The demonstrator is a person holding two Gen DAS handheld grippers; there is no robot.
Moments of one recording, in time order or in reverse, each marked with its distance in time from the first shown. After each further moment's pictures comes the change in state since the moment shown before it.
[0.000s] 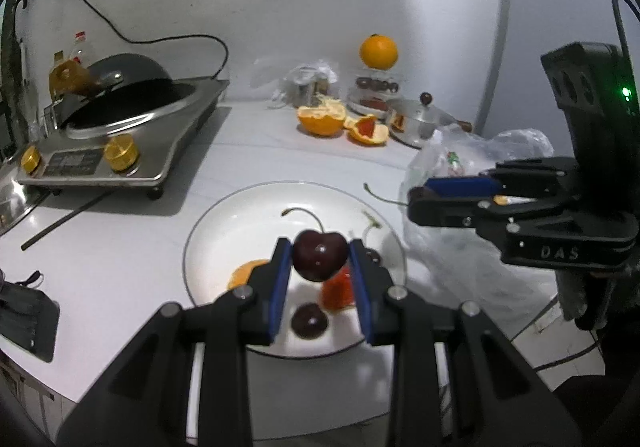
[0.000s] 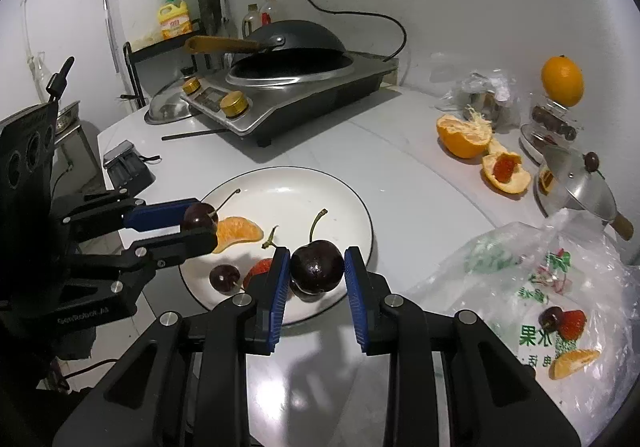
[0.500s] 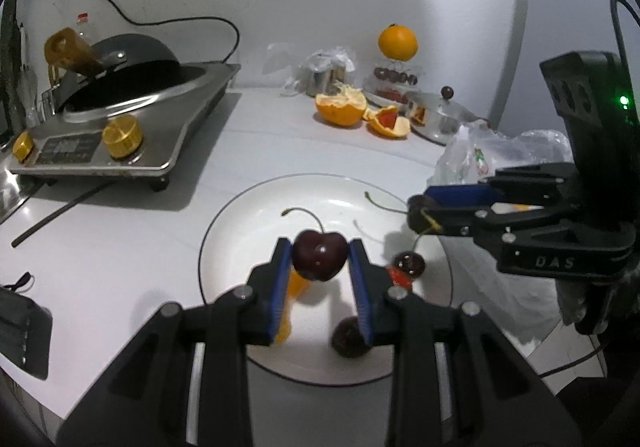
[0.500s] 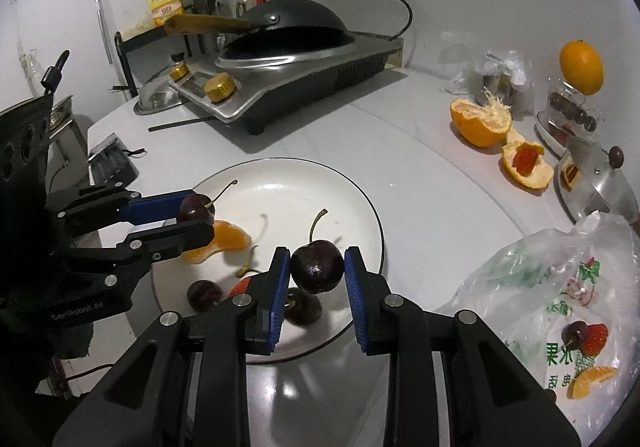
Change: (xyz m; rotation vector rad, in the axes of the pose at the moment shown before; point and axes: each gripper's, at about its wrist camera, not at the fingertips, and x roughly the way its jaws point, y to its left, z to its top) left arm 0.030 0.027 0.000 -0.023 0.035 0.000; right arm 0.045 -0.006 0.007 0.016 0.058 0.006
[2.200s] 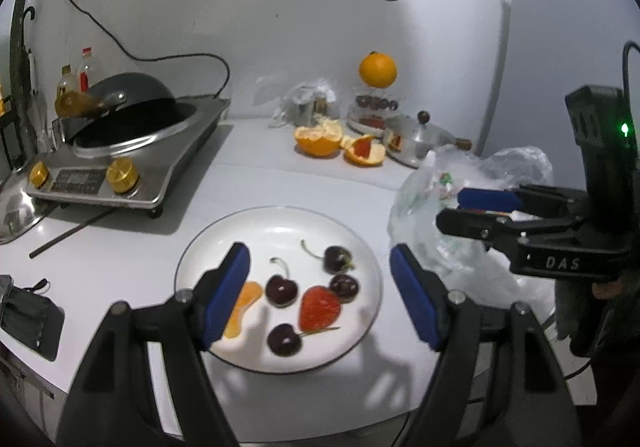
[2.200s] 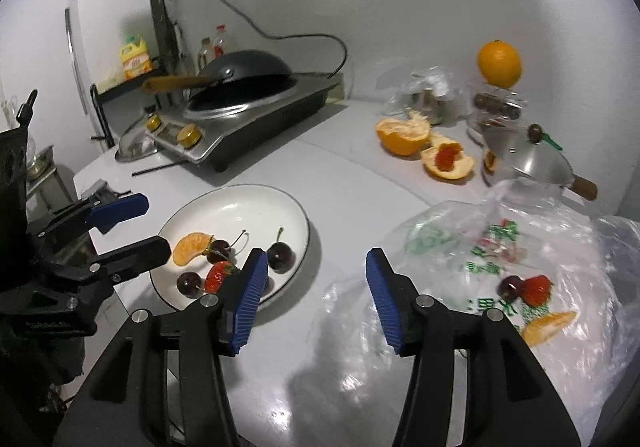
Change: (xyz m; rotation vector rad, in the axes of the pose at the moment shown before) left arm -0.046 -0.057 0.013 0.018 -0.093 0.028; right arm -0.086 -0.031 -0.037 0.124 -0.164 -0.116
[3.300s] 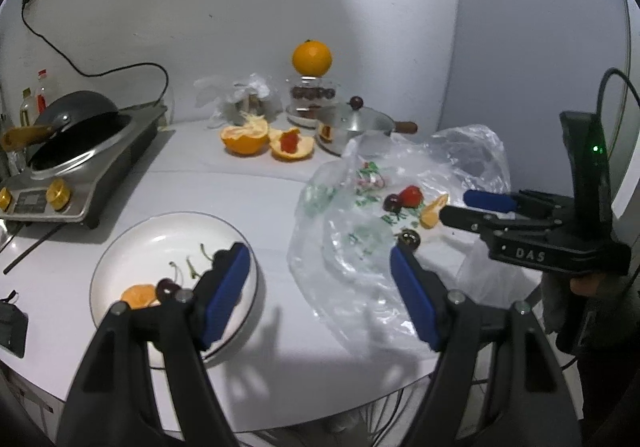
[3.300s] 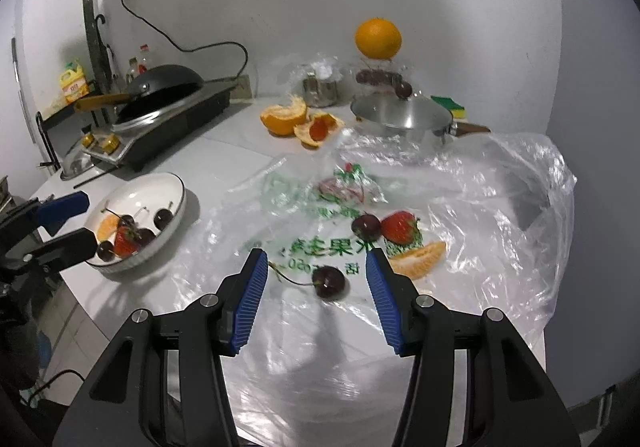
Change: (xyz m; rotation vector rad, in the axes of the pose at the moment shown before) left arm 0.015 -0.103 0.004 0.078 0.050 -0.078; right arm -0.057 -0.098 -0.057 0.129 0.004 -0.188
